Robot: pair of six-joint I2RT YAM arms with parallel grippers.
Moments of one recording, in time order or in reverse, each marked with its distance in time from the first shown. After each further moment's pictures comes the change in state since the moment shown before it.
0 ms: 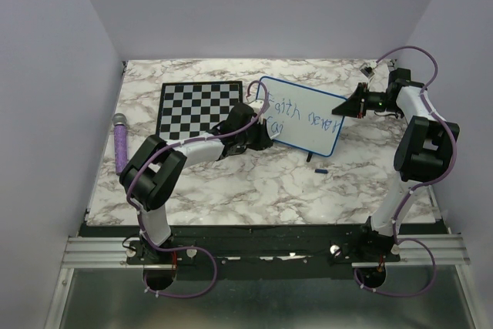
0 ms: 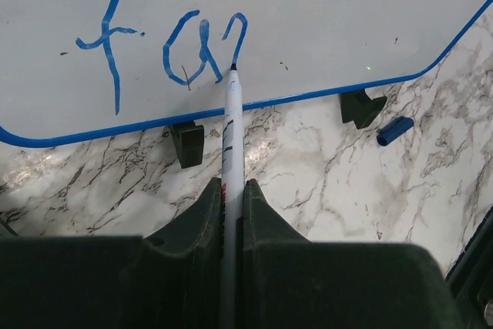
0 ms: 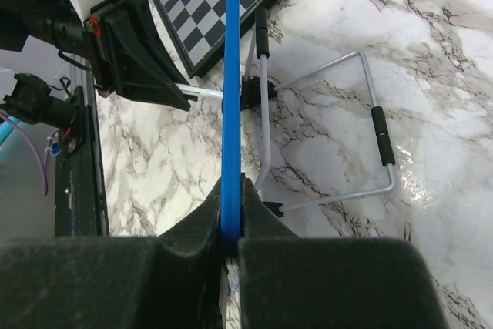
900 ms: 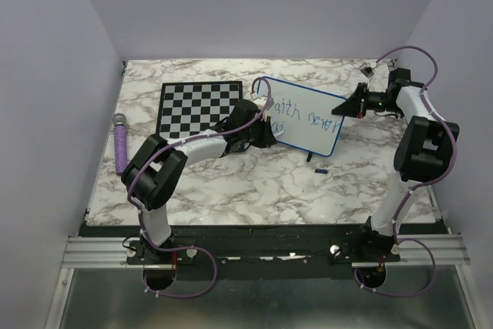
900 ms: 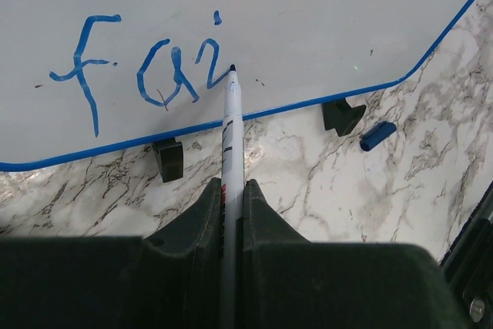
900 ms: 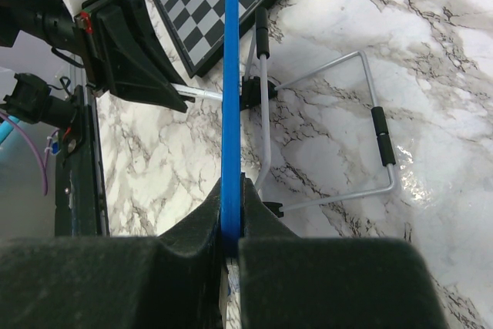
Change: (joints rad) left arm -0.016 0.016 0.066 -0.056 0.016 0.000; right arm 0.000 0.000 0.000 0.000 0.000 0.000
